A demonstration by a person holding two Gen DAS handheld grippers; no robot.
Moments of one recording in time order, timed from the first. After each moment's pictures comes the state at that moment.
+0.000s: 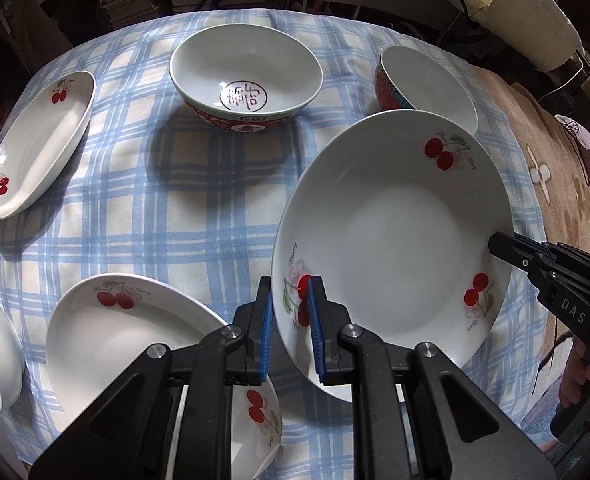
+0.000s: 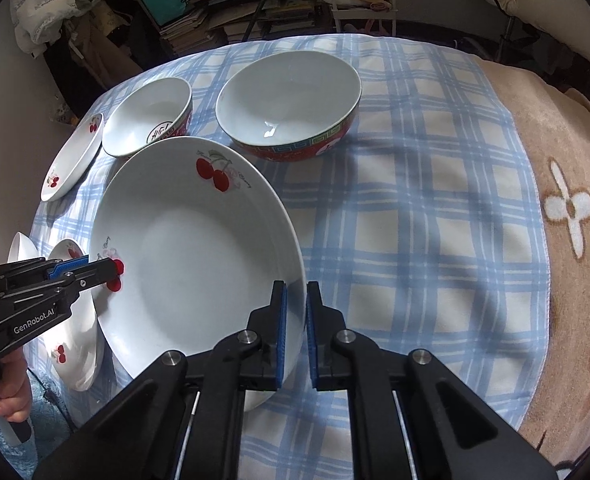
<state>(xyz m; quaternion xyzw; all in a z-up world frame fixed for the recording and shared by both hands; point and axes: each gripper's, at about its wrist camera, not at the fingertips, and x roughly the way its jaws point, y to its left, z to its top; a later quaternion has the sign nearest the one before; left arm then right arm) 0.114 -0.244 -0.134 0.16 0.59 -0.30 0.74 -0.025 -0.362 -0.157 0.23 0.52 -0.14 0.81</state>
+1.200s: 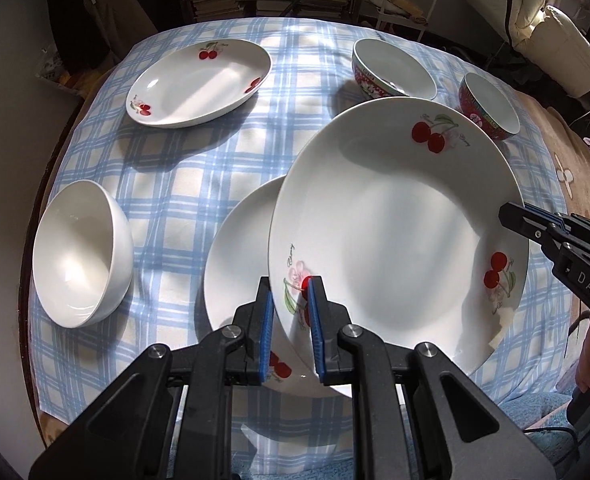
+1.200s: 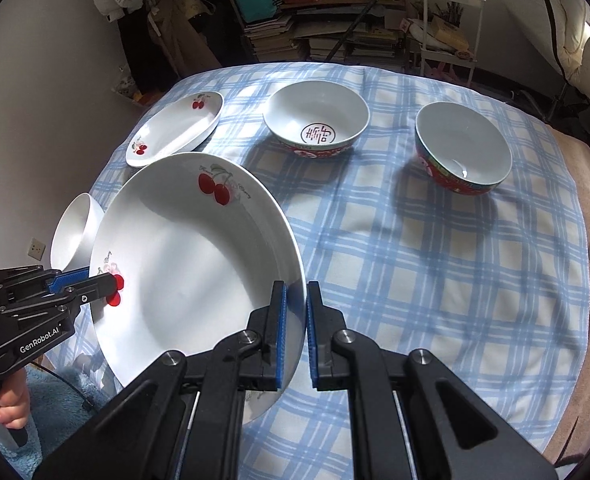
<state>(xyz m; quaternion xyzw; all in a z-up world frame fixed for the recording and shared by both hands) 0.101 -0.092 -0.095 0.15 0.57 -0.22 0.78 0.015 -0.226 -0.113 0.17 0.50 -0.07 0.85</state>
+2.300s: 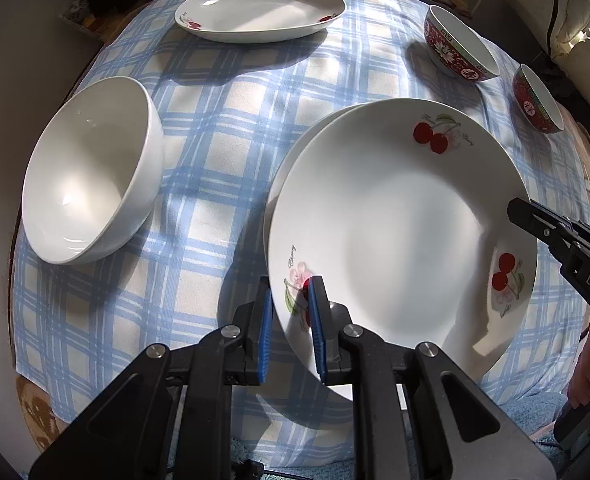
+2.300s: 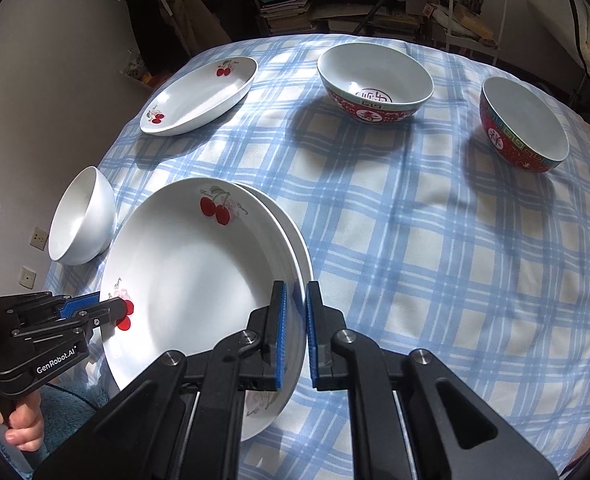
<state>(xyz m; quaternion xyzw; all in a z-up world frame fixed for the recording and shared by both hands) 0.107 -0.039 -0.142 0.11 0.62 -0.18 0.76 0.036 -0.179 -0.152 0.18 0.51 -0.05 0.84</state>
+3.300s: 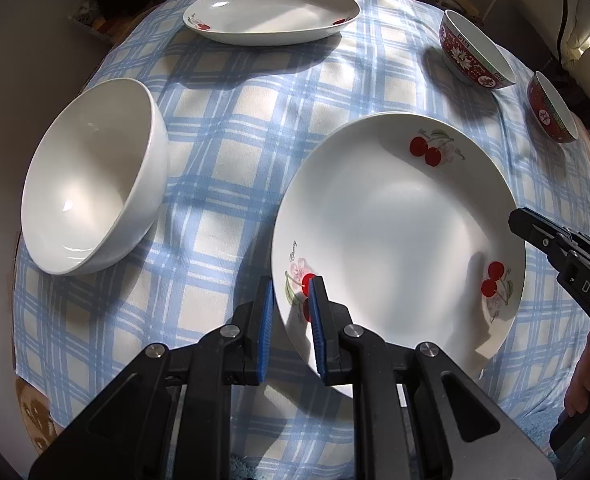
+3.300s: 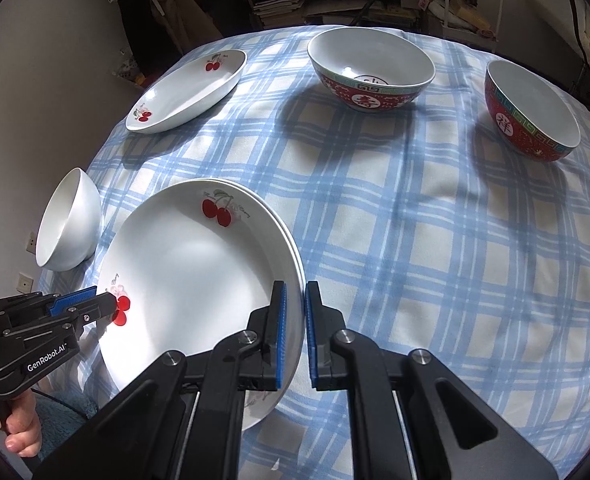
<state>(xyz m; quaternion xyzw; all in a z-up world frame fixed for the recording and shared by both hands) 0.114 -0.041 -0.151 0.12 0.61 -0.16 0.77 0.043 -0.183 -0.169 0.18 0.51 -0.06 0.84</state>
